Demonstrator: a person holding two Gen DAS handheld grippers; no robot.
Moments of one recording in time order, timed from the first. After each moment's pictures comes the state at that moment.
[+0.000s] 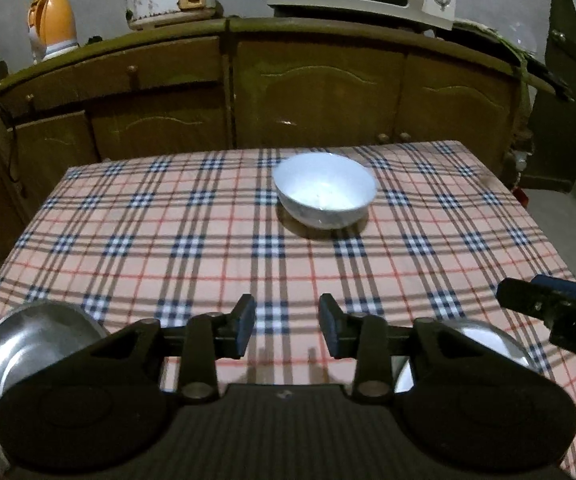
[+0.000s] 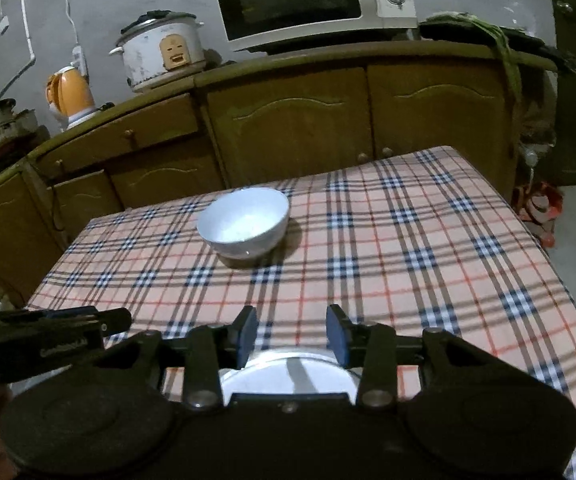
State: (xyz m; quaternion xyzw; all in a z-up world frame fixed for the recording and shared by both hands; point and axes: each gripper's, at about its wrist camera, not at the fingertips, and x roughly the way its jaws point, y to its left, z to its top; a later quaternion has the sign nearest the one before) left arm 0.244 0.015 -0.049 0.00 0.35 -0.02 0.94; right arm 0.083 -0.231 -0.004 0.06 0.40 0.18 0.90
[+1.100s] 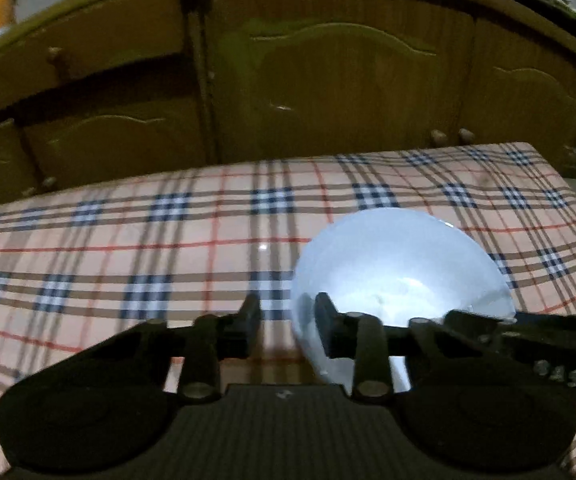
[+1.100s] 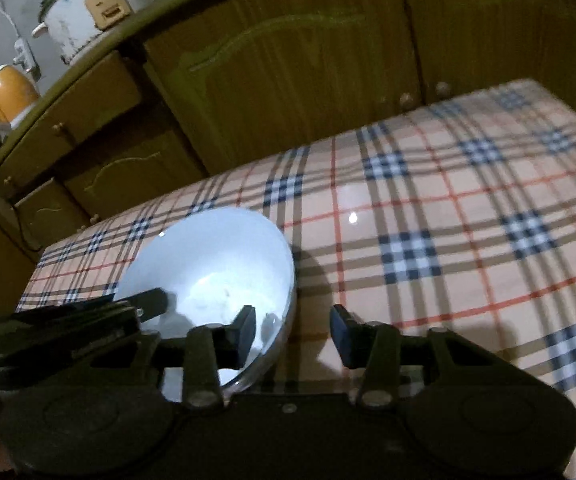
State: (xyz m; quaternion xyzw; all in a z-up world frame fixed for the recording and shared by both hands) left arm 0.456 0.026 -0.103 0.01 0.39 -0.03 0.92; right arm 0.281 -0.147 -0.122 0.13 0.50 0.19 0.84
